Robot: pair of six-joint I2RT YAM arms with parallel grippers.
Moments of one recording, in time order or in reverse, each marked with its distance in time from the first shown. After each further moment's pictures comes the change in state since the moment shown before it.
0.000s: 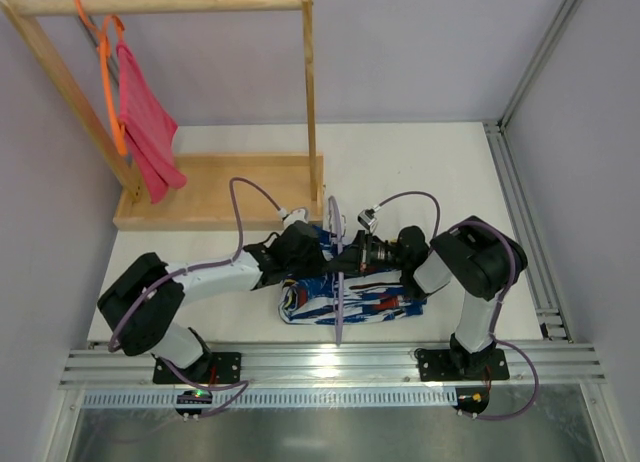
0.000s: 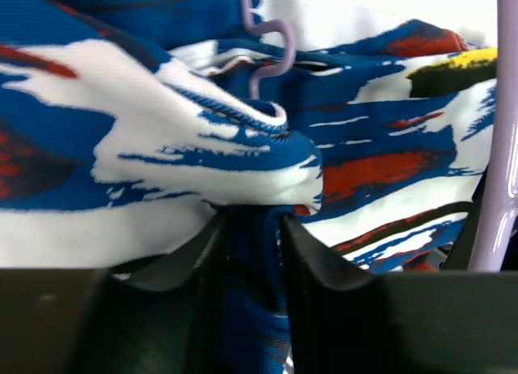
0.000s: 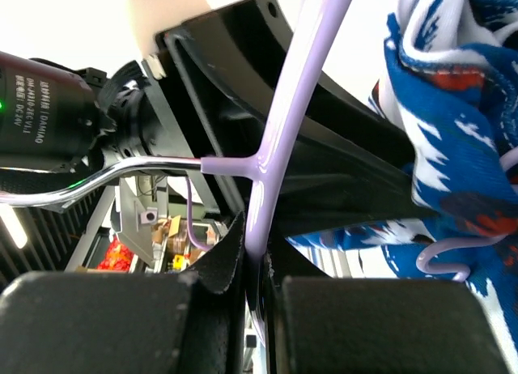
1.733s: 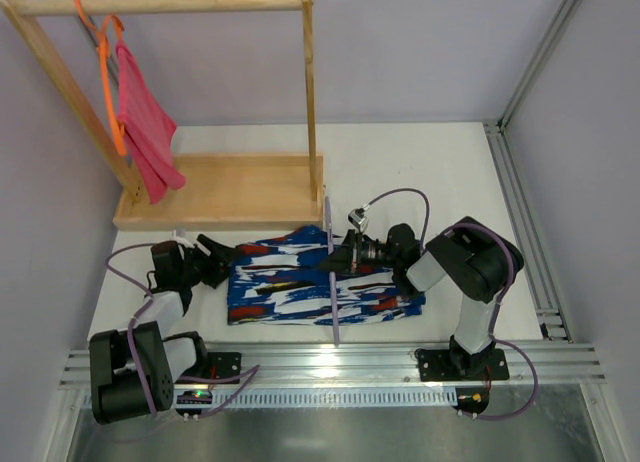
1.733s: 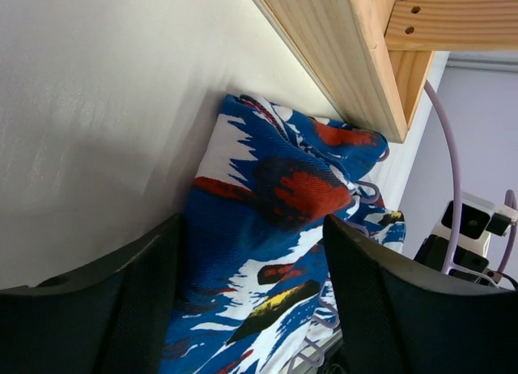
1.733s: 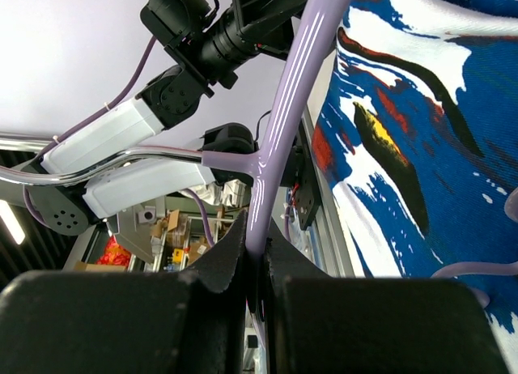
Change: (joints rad) left arm 1.082 -0.430 -0.564 0.252 0.690 0.061; right arm 0.061 -0.005 0.060 -0.068 0.039 0.006
